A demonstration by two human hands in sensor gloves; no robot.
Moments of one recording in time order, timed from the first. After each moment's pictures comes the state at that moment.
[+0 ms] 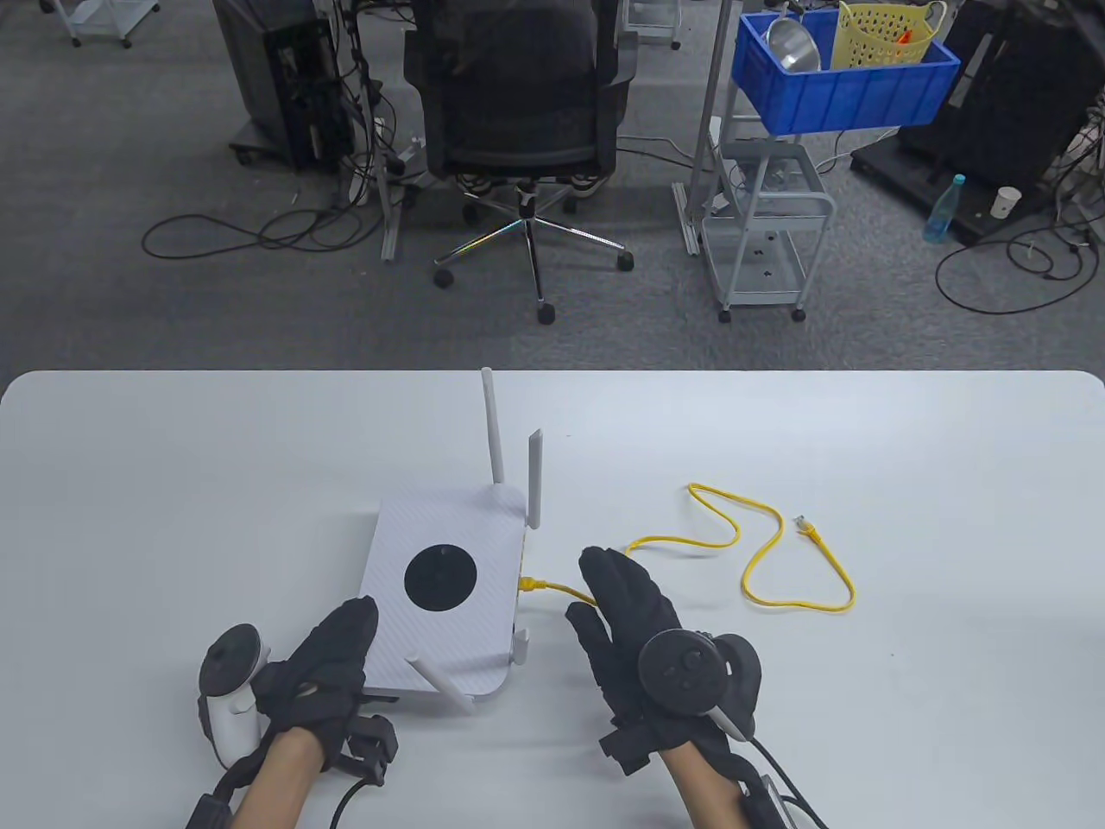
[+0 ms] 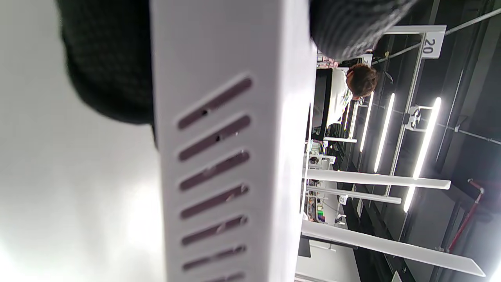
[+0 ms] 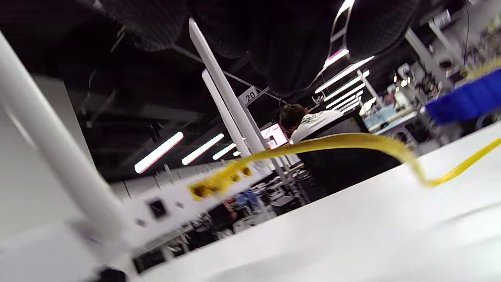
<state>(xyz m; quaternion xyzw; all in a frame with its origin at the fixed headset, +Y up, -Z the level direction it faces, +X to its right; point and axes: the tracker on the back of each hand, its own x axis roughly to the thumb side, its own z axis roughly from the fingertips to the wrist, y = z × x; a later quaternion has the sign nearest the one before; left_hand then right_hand) -0.282 -0.761 -0.289 -0.10 0.11 0.69 0.70 0.076 -0.683 -0.288 0.18 -0.16 0.93 0.27</state>
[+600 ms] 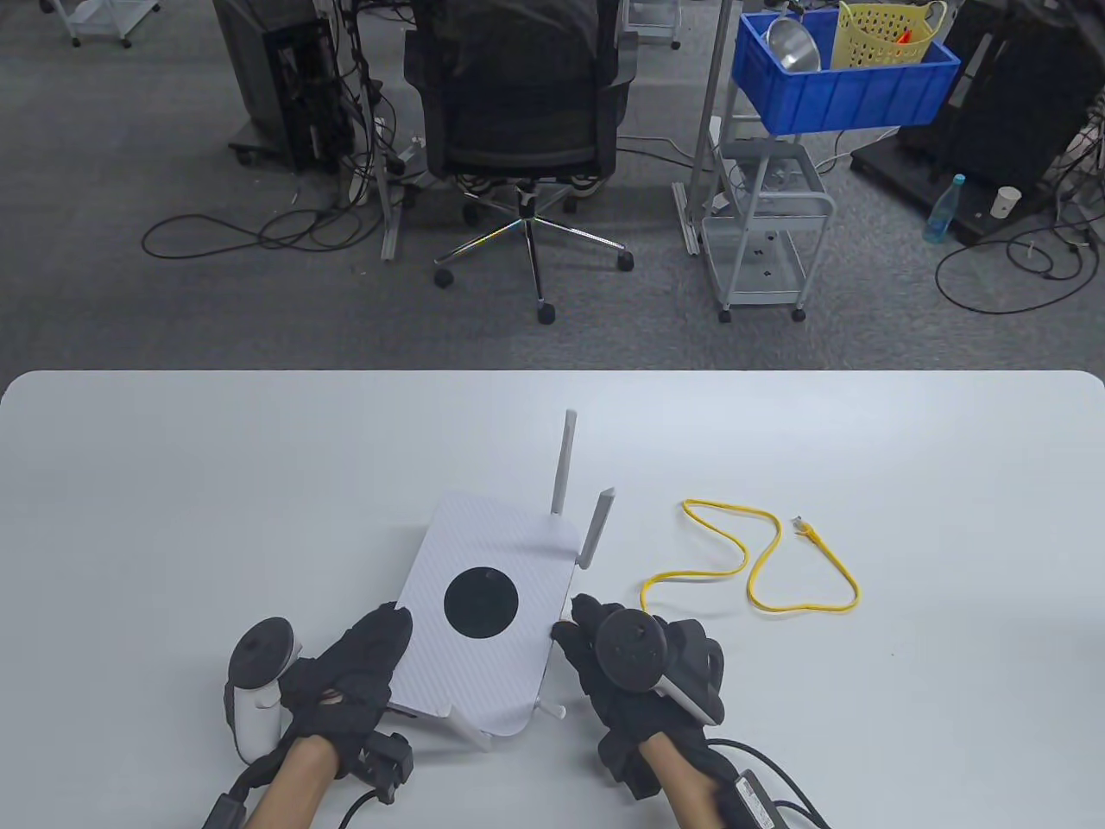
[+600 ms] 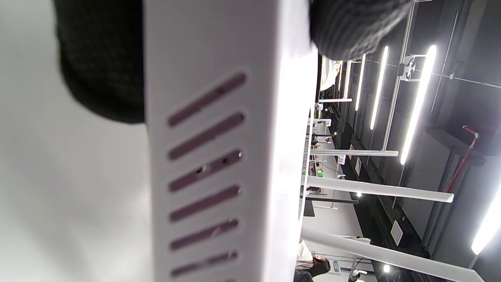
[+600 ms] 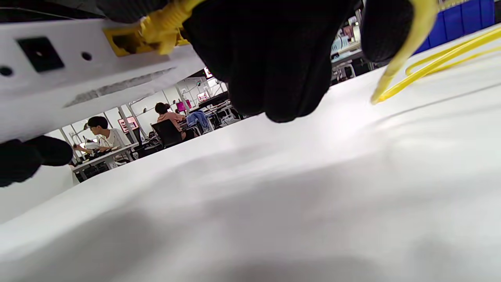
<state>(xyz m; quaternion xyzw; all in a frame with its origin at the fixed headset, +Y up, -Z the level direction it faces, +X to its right) -0.262 -0.761 -0.292 -0.13 0.05 0.67 0.73 0.063 -0.721 -0.307 0.12 0.02 0.96 0.23</state>
